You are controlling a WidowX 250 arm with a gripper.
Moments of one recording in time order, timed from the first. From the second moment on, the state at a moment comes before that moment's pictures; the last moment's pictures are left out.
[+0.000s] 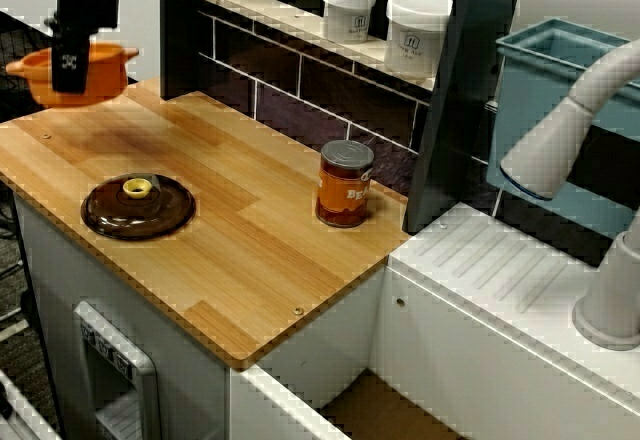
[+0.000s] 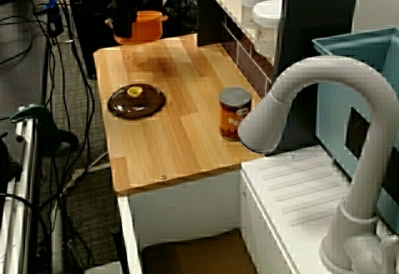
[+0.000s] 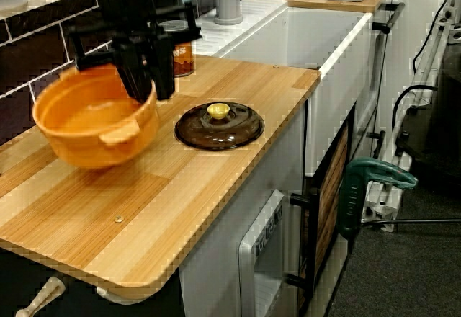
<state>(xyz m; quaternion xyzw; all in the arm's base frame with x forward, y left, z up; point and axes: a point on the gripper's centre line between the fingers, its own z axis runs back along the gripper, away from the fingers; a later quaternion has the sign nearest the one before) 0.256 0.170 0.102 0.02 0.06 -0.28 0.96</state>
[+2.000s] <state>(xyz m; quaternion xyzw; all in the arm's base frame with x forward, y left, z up) 0.249 0.038 0.175 0.08 0.02 -0.37 0.92</state>
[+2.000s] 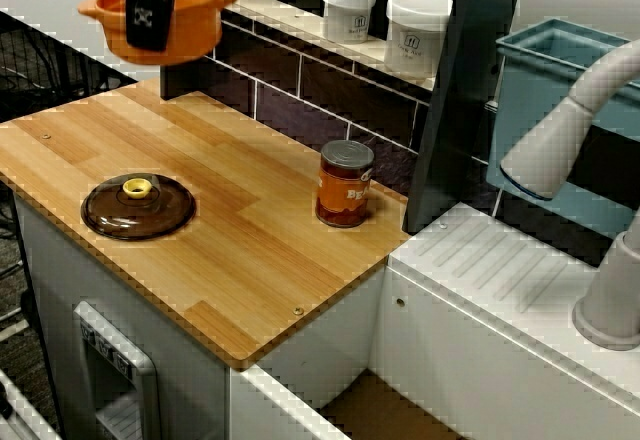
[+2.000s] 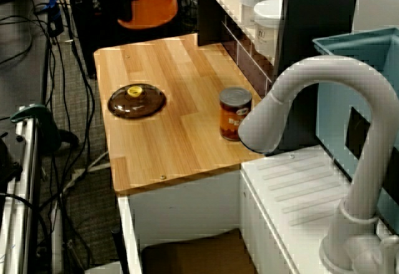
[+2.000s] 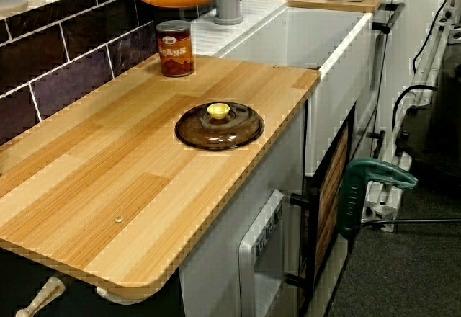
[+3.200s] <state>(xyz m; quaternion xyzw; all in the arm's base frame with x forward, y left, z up) 0.224 -0.032 0.098 0.08 0.05 -0.45 0.89</state>
